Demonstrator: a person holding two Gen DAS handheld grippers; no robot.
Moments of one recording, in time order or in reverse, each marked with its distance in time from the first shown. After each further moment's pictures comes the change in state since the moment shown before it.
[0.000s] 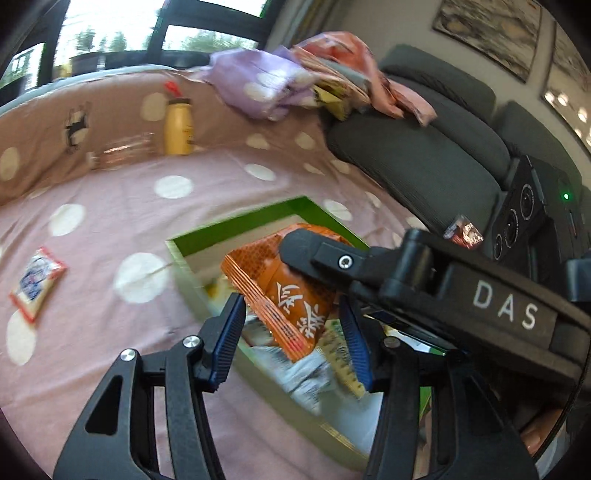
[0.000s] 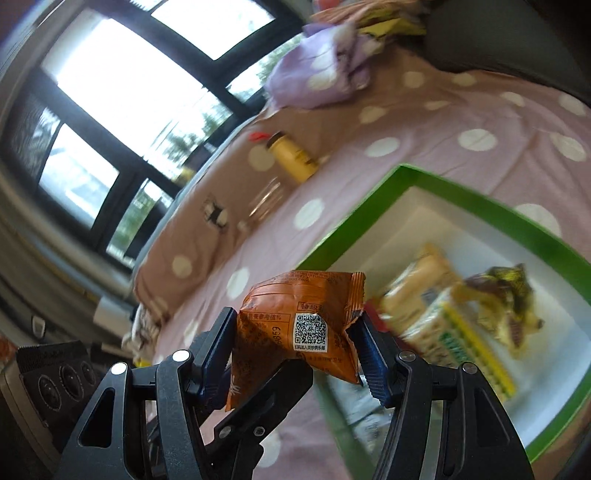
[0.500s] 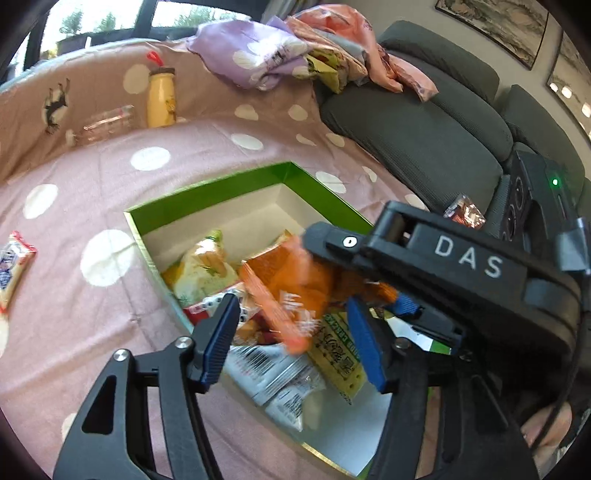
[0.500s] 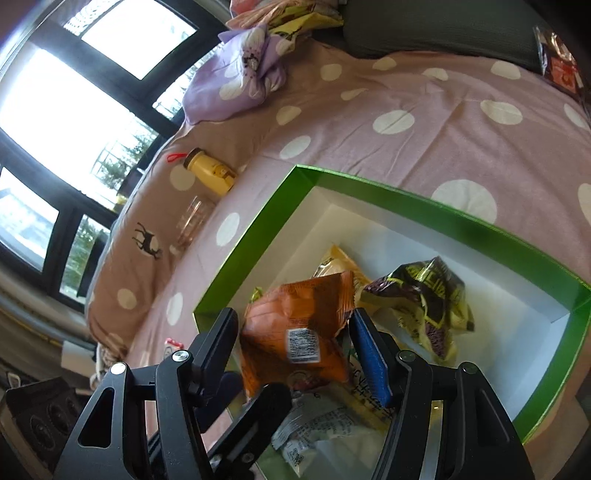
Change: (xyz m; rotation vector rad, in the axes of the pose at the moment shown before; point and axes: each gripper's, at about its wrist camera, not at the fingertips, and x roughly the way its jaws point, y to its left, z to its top) left arm 0.025 -0.008 -0.008 -0.013 0.072 -0.003; right arm 0.003 -0.041 0.009 0.140 -0.013 -0.199
